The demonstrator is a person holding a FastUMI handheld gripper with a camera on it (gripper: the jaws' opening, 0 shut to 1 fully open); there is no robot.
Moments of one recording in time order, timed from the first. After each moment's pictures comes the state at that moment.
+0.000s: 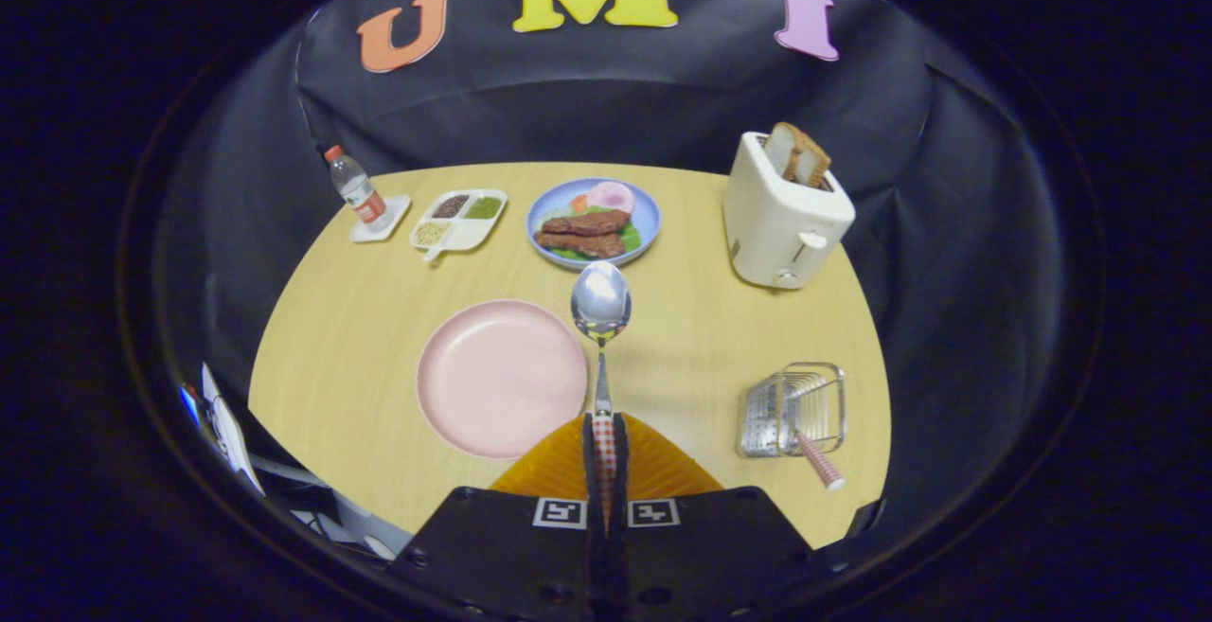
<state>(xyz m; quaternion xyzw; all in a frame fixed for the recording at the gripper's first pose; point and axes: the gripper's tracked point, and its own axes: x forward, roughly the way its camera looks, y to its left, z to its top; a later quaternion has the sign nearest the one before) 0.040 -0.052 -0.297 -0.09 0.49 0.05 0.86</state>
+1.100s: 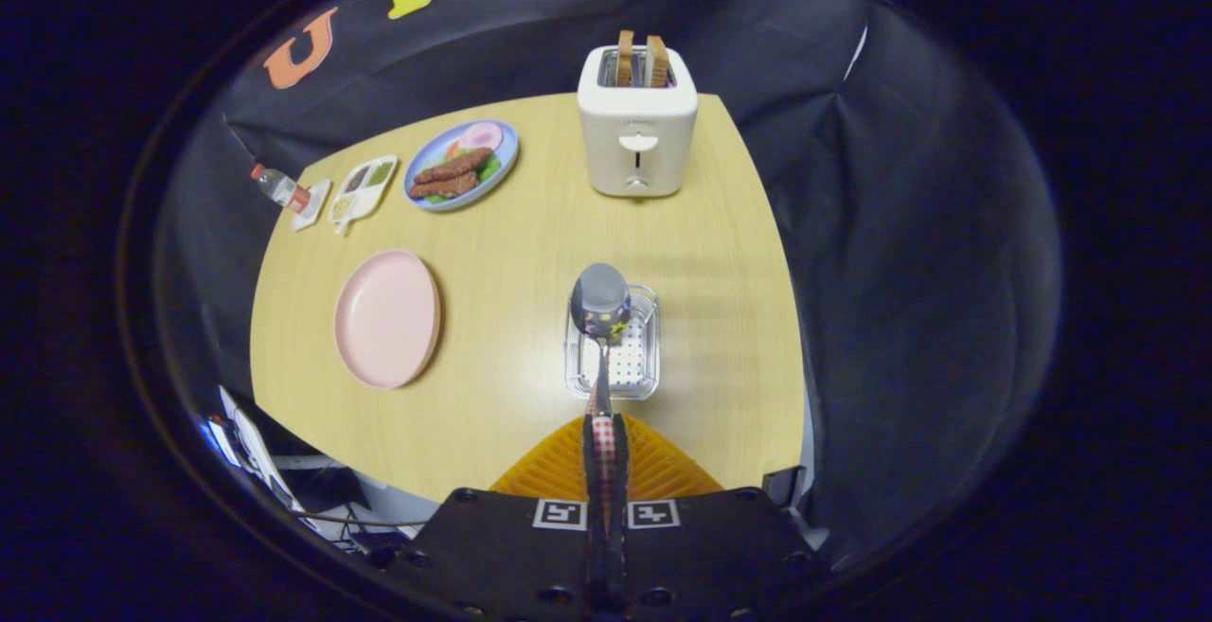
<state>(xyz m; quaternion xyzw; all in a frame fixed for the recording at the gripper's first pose) 0.008 -0.216 -0.291 -0.06 0.64 0.00 0.76</state>
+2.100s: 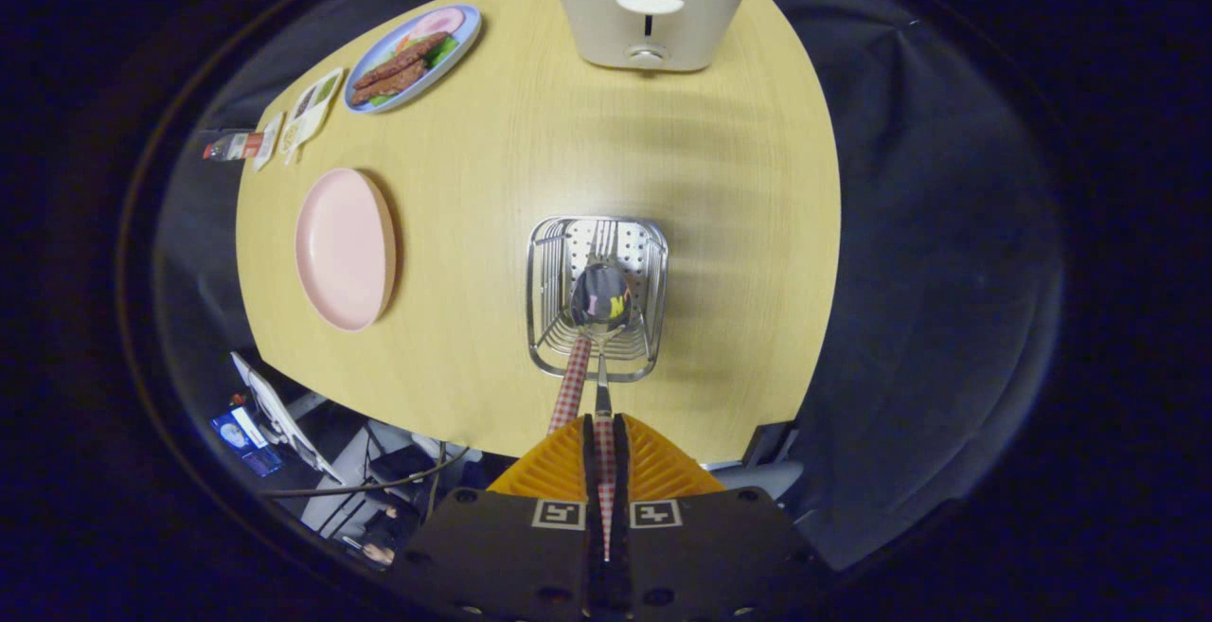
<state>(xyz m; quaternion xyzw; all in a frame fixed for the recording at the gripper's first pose) 0.025 -0.223 -0.328 -0.06 0.81 0.01 0.58</state>
